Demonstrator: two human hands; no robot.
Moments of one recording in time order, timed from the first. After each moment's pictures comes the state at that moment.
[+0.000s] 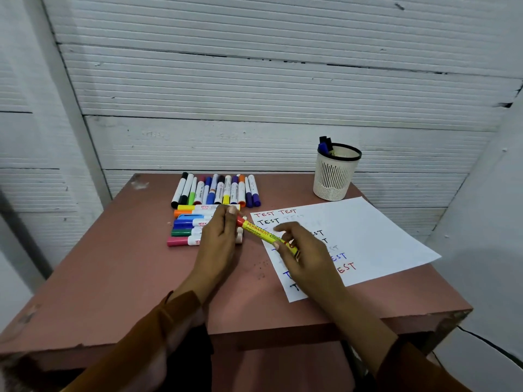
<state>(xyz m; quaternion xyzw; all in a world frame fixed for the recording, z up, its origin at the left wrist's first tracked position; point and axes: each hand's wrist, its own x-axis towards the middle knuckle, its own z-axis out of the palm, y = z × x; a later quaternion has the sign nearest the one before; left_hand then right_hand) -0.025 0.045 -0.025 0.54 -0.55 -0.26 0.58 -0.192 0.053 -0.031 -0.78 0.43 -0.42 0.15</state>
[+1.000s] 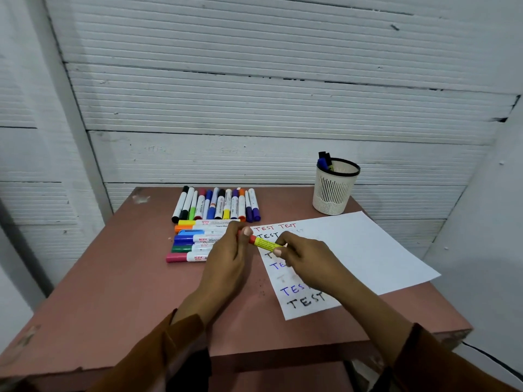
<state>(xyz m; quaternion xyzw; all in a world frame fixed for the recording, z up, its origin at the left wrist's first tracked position) -0.032 0.046 -0.023 0.55 -0.64 -0.17 0.50 -0.193 0.038 0.017 -0.81 0.53 -0.18 0.19</state>
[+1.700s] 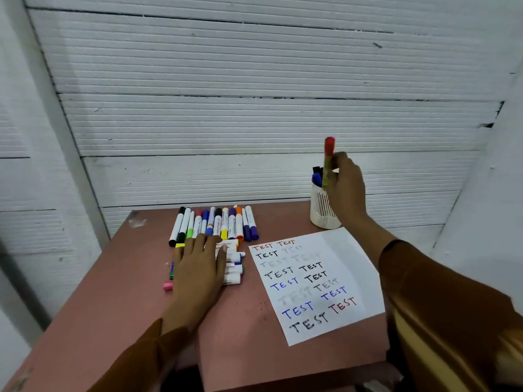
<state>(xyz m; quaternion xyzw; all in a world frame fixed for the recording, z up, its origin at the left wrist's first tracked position) 0.013 0.016 -0.029 0.68 -0.65 0.19 0.28 -0.235 -0.083 0.082 -0.65 0.55 -0.53 -0.01</state>
